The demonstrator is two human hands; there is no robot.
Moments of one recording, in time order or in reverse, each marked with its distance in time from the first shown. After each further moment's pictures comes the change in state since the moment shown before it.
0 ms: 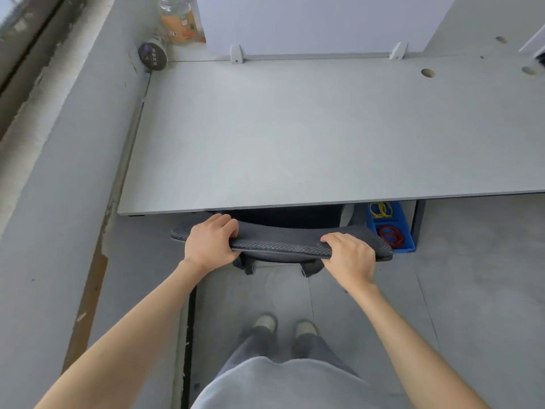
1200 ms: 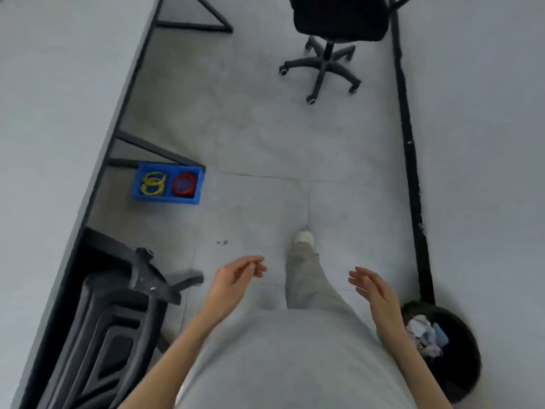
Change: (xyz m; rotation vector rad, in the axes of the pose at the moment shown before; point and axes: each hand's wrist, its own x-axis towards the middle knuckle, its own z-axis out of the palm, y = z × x) left_hand -0.040 0.350 0.098 -0.697 -1.134 0.582; right_hand -0.416 0.021 -0.013 1.165 0.876 1.794
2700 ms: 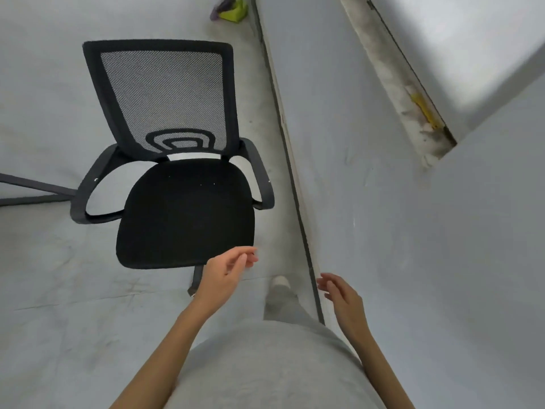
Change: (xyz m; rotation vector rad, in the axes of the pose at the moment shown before) left_hand 0.987 0.601 0.316 0.129 -0.097 0.271; right_hand 0.920 -0.488 -0.385 -0.016 0.153 -0.102
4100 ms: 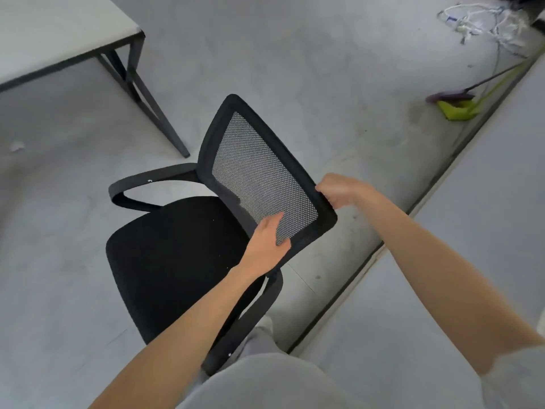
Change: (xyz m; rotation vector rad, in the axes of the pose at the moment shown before) left_hand 0.469 0.076 -0.072 -0.064 0.674 -0.371; right_hand 0.591 -0.457 0.245 -1.134 -1.021 -0.296
